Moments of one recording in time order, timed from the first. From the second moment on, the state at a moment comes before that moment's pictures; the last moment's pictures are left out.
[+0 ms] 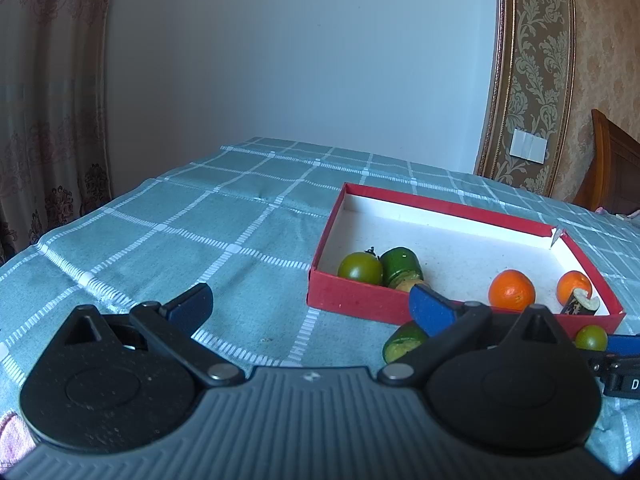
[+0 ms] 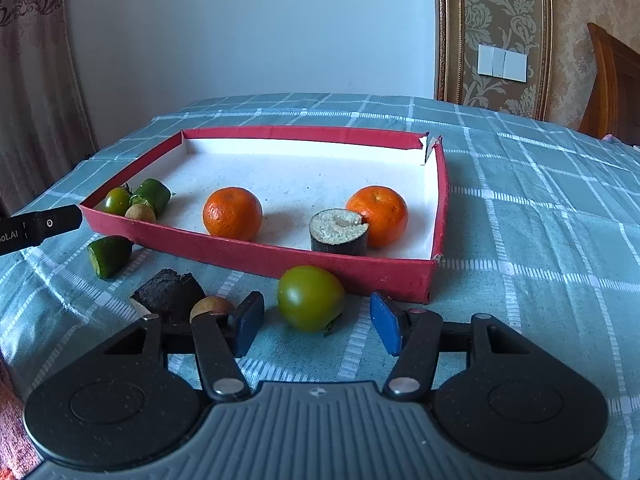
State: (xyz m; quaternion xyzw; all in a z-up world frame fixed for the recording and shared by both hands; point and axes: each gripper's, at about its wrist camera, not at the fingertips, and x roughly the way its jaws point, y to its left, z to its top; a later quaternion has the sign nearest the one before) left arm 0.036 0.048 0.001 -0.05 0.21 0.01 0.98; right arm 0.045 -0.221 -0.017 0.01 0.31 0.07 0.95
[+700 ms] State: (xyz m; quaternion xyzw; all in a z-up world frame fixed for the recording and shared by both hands) left arm 0.035 0.050 0.002 -0.06 0.21 0.01 0.98; right arm 0.042 -0.219 -0.016 0.00 0.31 0.07 0.95
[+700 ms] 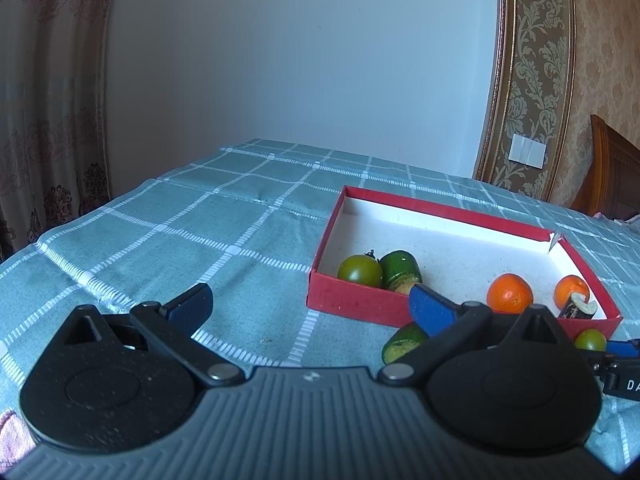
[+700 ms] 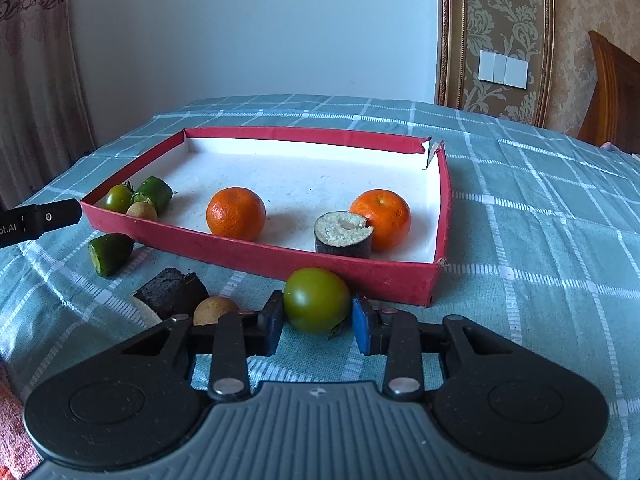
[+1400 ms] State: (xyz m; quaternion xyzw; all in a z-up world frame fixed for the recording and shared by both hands) left arm 0.035 0.049 0.002 -0.06 0.21 0.01 0.98; right arm 0.059 -0.219 0.037 0.03 0.24 0.07 0.97
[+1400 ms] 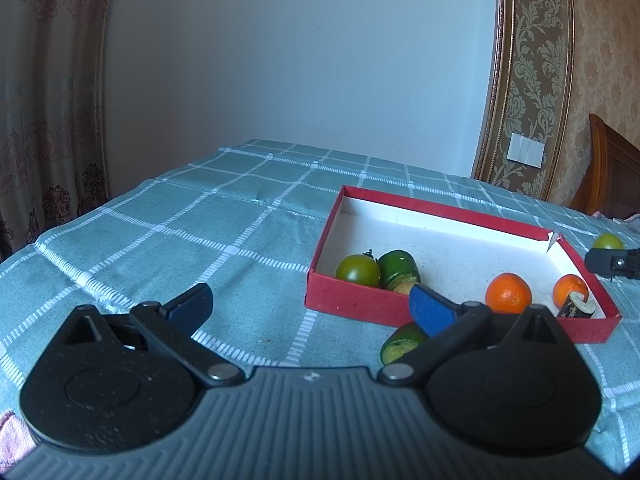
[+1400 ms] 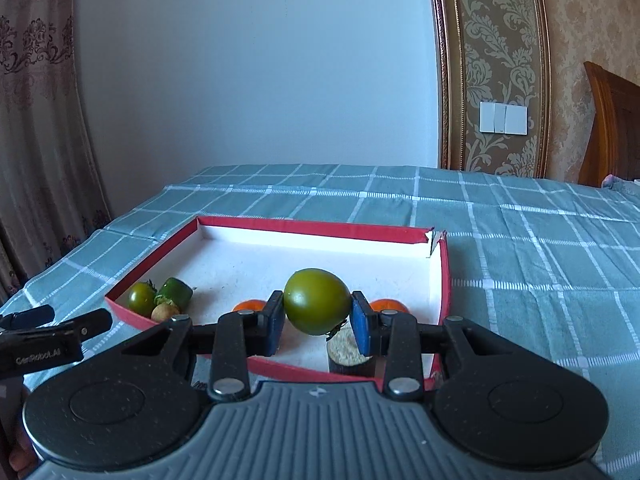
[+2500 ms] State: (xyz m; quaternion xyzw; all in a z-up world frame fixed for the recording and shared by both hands) left arm 0.037 0.053 0.000 -0.07 0.21 0.01 0.98; right arm 0.055 -0.262 0.015 0.11 0.21 0.04 0.97
